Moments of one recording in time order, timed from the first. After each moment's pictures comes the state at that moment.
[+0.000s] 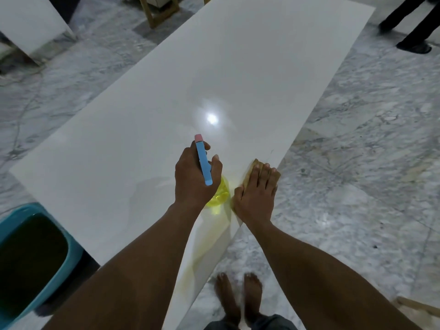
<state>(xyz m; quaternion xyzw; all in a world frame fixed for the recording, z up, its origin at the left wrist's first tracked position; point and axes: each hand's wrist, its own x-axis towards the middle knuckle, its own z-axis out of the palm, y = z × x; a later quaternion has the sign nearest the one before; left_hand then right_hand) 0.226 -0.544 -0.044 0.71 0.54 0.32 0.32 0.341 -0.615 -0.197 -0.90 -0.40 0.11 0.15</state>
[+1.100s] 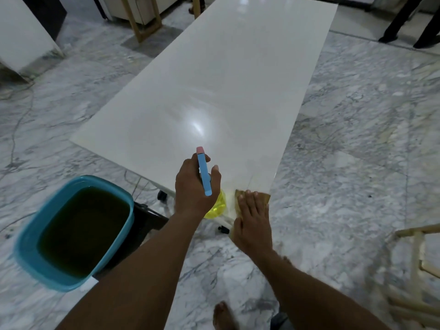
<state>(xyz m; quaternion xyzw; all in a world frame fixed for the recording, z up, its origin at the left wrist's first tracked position) -0.066 -0.646 -0.059 0.76 0.45 0.33 0.34 0.026 -0.781 -0.203 -0.85 -0.47 0.08 0.24</state>
